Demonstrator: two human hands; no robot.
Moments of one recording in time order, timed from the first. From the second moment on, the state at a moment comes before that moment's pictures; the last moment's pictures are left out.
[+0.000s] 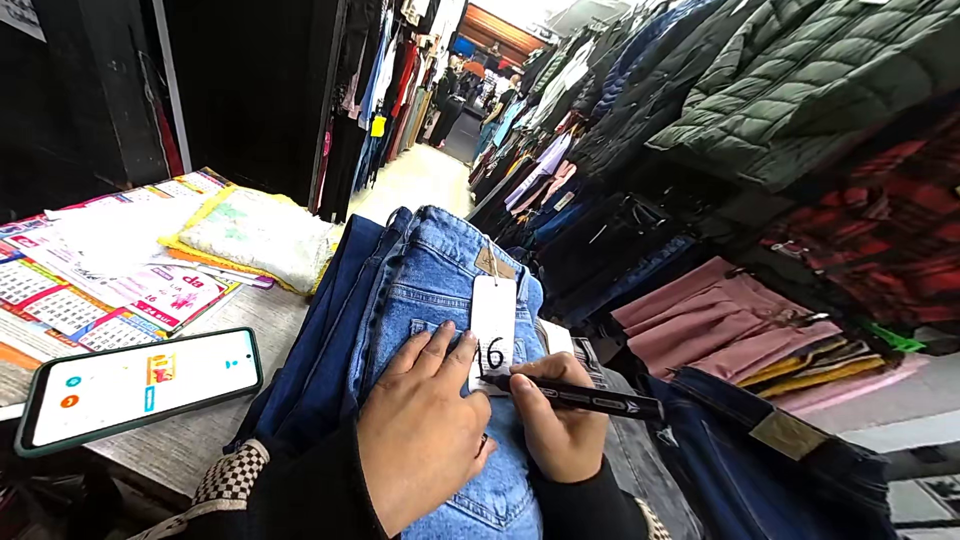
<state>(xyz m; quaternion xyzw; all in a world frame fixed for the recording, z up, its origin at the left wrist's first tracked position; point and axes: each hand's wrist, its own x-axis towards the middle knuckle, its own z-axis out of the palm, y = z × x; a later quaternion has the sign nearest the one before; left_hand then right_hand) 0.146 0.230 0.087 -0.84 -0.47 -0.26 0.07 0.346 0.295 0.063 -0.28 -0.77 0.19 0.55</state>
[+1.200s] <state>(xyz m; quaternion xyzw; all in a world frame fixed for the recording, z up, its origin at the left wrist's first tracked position) 0.132 0.224 0.083 -0.78 -0.44 -0.44 -0.05 0.337 0.264 0.065 -0.28 -0.79 0.03 0.55</state>
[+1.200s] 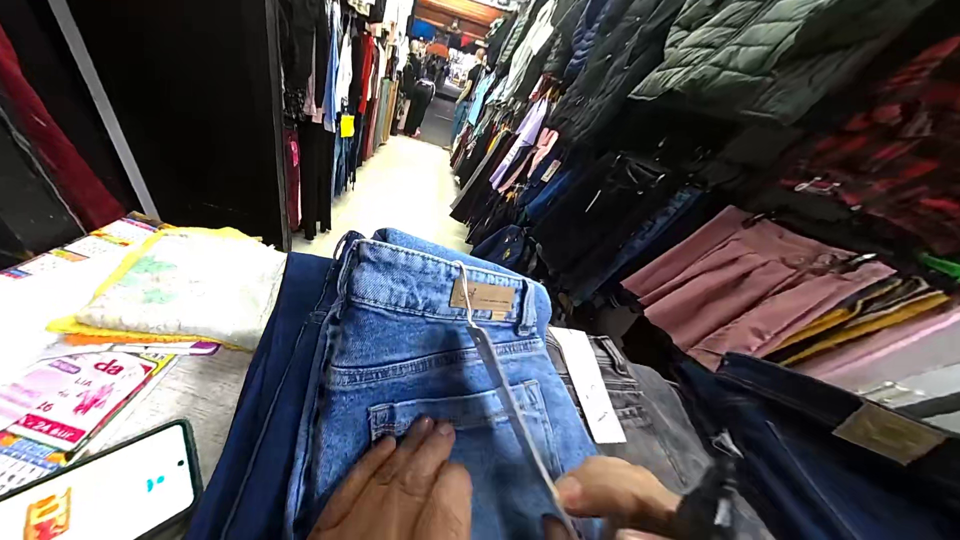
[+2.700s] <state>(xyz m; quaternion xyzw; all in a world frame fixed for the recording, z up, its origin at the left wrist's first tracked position) 0.143 0.227 0.068 -0.78 -0.45 -0.43 0.03 0.329 0.294 0.078 -0.31 -0.76 0.16 0.55</state>
